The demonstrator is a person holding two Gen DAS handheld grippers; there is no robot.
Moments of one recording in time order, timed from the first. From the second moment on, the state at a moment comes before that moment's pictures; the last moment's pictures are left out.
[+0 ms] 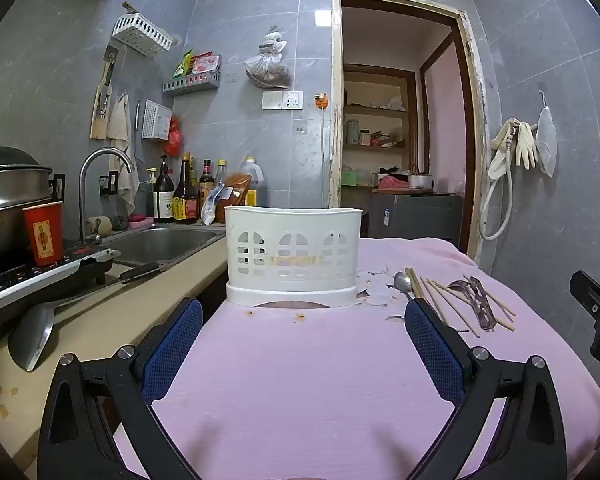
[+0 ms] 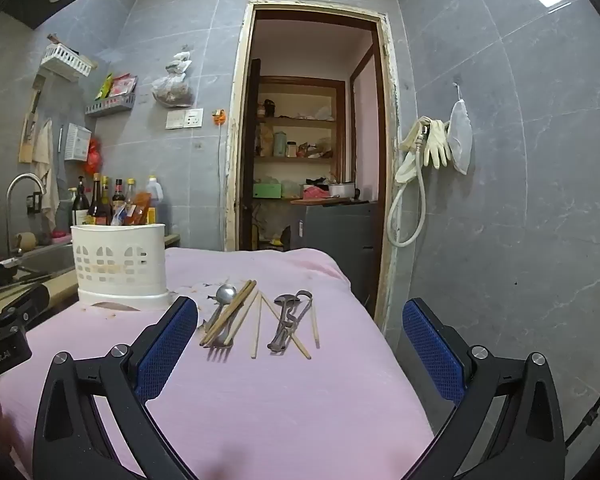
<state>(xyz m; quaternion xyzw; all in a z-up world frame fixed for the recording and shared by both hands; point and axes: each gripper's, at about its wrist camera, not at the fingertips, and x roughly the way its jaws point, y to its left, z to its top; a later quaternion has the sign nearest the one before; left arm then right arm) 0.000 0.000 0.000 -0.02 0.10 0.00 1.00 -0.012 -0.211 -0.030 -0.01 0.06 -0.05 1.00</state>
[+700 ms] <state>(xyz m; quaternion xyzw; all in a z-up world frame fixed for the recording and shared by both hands) 0.006 0.003 -0.004 -0.03 0.11 0.00 0.99 -0.006 -0.202 -0.033 -0.02 0.06 -0.05 1.00</state>
